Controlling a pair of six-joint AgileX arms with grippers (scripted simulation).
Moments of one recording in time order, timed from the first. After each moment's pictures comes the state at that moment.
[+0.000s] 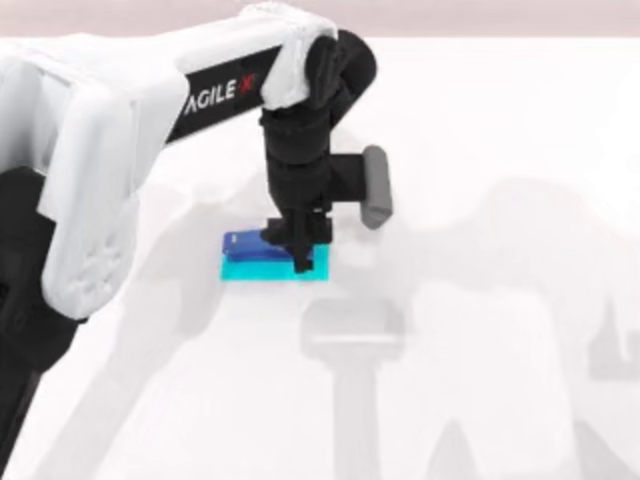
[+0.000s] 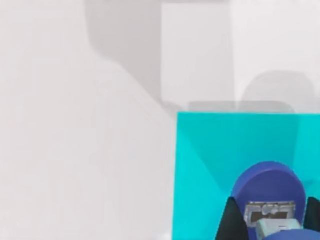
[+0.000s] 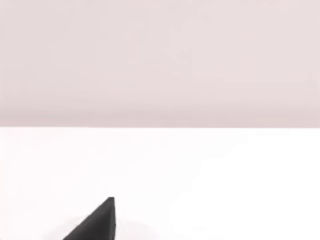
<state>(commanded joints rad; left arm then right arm) -0.56 2.46 2.03 -1.15 0.01 1.01 0.00 0.00 0.00 0.00 0.00 0.00</state>
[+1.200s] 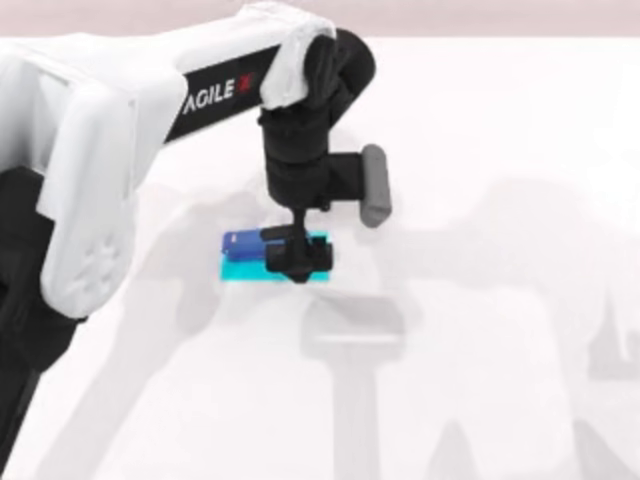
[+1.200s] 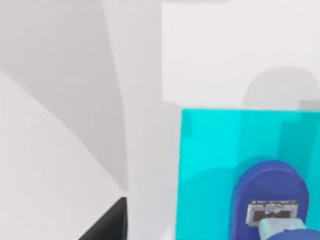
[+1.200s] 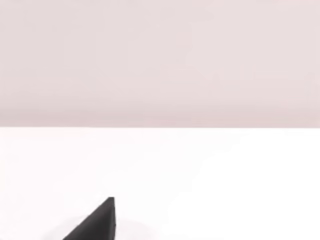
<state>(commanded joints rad) -0.56 2.46 2.03 -1.15 0.01 1.01 0.00 0.00 0.00 0.00 0.00 0.00</state>
